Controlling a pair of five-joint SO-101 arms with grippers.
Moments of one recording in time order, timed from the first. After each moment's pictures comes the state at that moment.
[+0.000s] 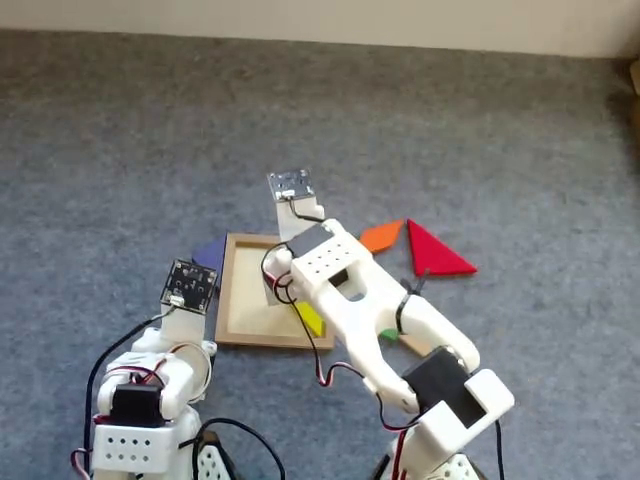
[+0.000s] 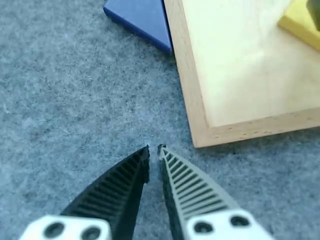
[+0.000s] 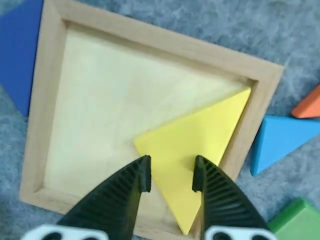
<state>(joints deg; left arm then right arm) -3.5 -101.5 96.0 75.8 -5.9 -42.7 8.0 23.1 56.2 -19.0</state>
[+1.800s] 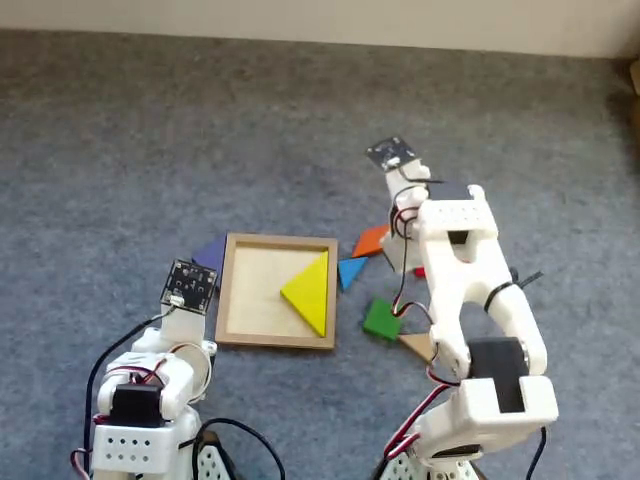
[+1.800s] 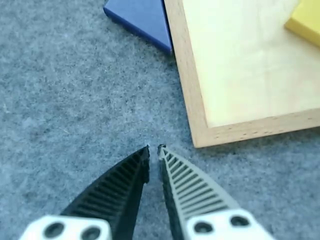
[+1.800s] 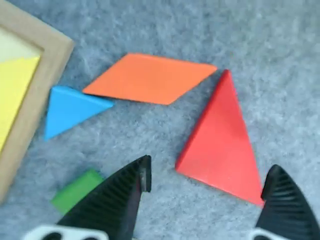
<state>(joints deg) -3.5 -101.5 96.0 75.8 -5.9 -10.4 3.8 20.2 62.5 29.7</state>
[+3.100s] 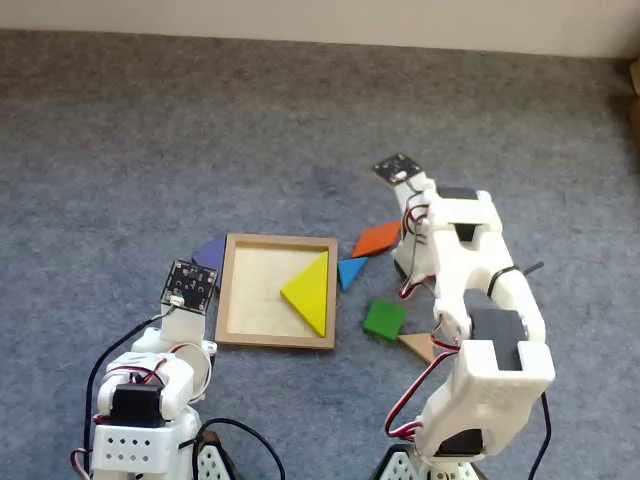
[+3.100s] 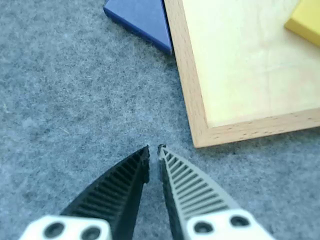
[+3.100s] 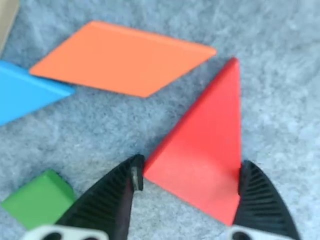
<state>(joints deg) -3.5 -101.5 96.0 75.8 -5.9 -6.1 14.2 18.4 59.8 35.9</state>
